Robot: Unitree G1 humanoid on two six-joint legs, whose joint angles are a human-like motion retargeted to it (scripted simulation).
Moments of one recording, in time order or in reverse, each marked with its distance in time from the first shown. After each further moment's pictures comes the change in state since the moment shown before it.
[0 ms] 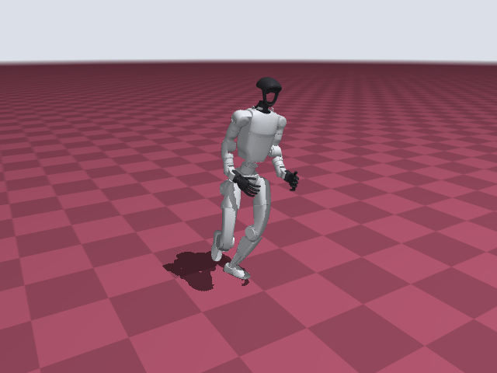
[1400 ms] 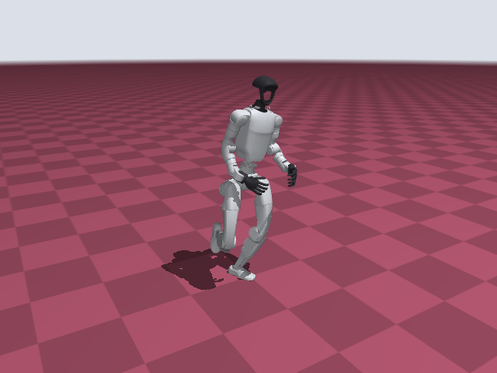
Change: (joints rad) left arm 0.117 0.170 0.094 -0.241 0.231 0.088 -0.320; right arm -0.053 -0.001 0.056 -0.120 -0.129 0.250 0.311; waist 0.060 -0.025 0.014; left_leg -0.016 0.036 0.025 0.062 -0.029 0.034; right_leg 0.098 0.066 0.032 0.087 0.050 0.043
